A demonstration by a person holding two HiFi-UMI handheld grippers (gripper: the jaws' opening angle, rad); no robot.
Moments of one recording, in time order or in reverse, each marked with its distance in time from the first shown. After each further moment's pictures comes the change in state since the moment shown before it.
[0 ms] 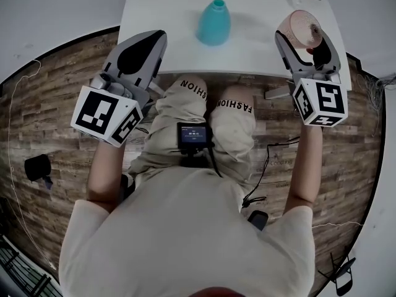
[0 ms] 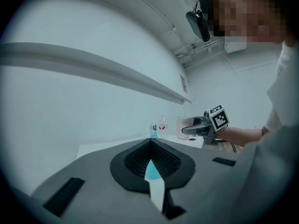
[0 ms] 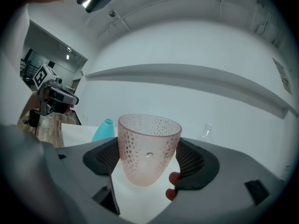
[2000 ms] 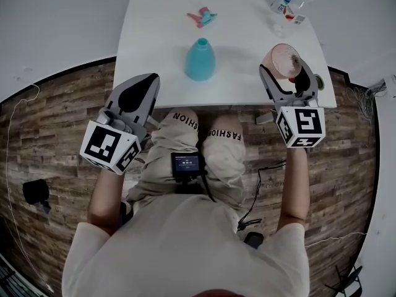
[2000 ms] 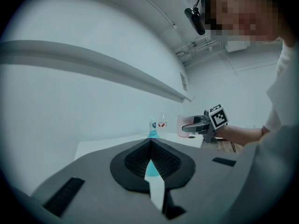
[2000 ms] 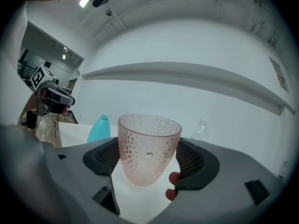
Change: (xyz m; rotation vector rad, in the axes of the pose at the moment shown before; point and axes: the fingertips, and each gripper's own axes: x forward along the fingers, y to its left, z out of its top) left arm 0.005 -0.001 -0.011 0.000 0.022 -0.004; right arm -0.002 -0.012 -0.014 0.018 0.010 -0.029
